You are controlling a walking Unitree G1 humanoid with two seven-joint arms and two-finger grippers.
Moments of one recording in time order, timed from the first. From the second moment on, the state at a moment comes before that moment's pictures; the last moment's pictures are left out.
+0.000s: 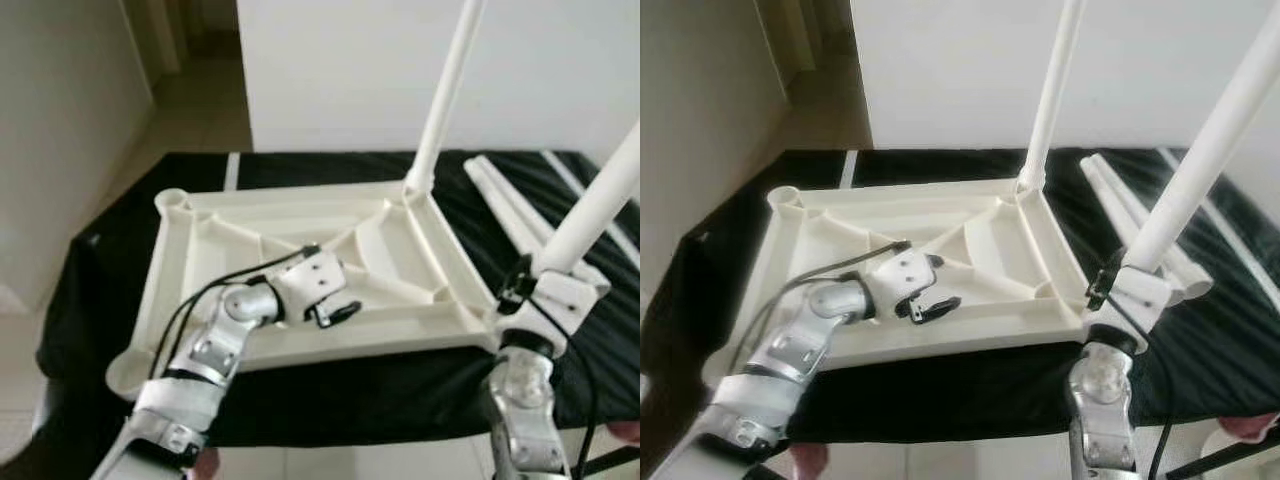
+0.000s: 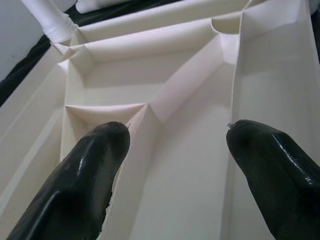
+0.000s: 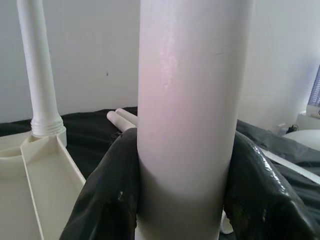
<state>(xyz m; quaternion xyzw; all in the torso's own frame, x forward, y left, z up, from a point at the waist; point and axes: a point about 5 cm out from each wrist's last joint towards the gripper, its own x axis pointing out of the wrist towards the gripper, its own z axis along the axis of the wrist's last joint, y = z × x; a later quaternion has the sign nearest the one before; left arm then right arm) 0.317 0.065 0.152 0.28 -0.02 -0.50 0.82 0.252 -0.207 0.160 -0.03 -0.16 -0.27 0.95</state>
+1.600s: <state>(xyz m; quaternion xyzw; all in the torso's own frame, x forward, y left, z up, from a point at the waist) 0.317 0.061 0.152 0.28 -0.02 -0.50 0.82 0.260 -0.210 0.158 -0.02 -0.13 -0.35 0.93</state>
